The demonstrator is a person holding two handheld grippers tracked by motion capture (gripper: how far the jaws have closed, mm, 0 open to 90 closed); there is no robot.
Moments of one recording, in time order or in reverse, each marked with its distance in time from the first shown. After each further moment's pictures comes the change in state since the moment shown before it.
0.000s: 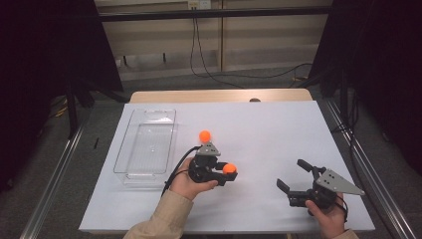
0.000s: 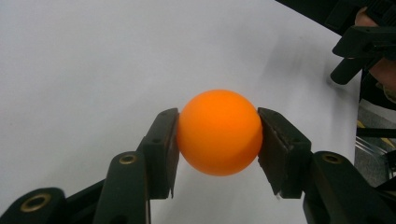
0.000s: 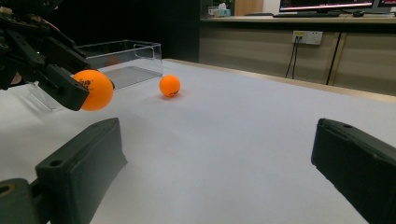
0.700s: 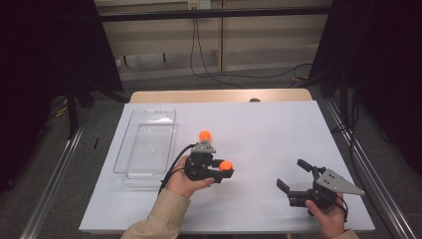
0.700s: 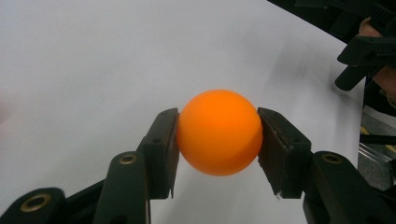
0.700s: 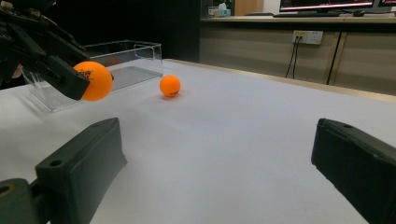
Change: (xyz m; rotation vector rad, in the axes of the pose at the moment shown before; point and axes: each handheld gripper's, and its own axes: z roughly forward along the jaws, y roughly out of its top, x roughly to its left) left arm 0.006 0.001 -0.009 -0.017 0.018 -0.014; right arm 0.000 0.000 0.000 0.001 0.001 0.002
